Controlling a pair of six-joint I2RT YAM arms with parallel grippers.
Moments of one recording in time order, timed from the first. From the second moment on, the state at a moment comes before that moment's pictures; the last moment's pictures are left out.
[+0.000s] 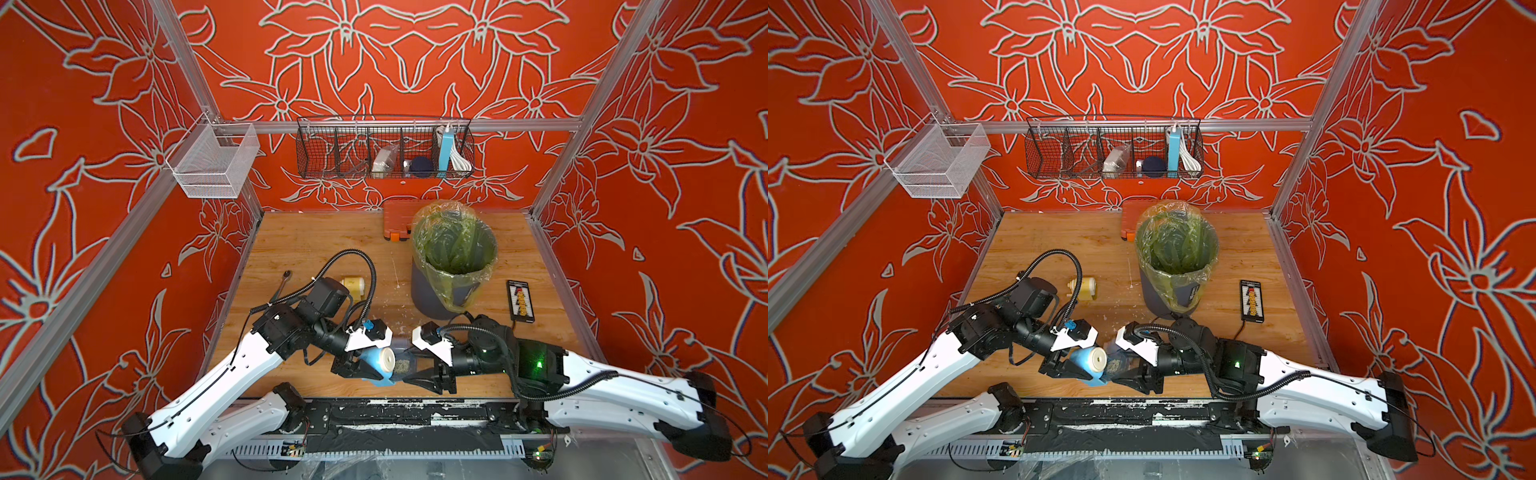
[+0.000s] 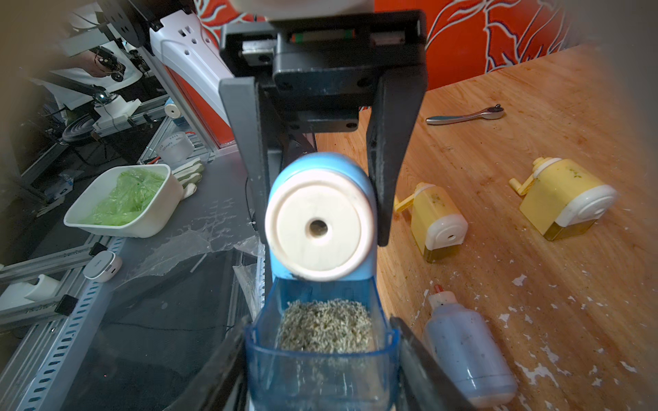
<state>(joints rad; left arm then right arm) -0.65 0.92 0.97 -1.02 0.87 0.68 1.25 0.84 0.70 -0.23 -0.30 0.12</state>
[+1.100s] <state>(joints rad) -0.65 0.90 1.00 -1.07 0.83 0.71 0.50 1.05 1.35 -0.63 -0.18 0.75</state>
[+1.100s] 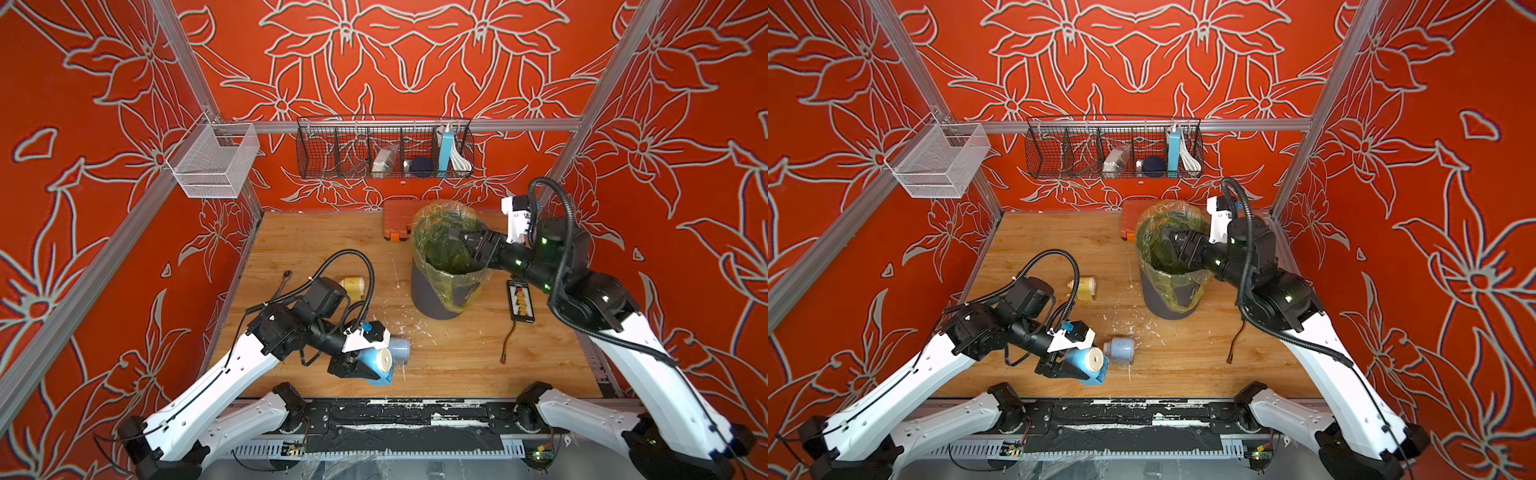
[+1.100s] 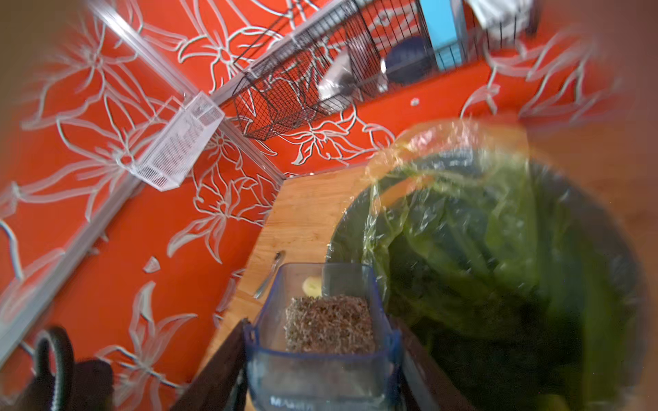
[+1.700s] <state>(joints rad) -0.65 0.87 1.02 -1.10 0.83 0.77 0.33 1.10 1.15 -0.18 -0.51 1.87</state>
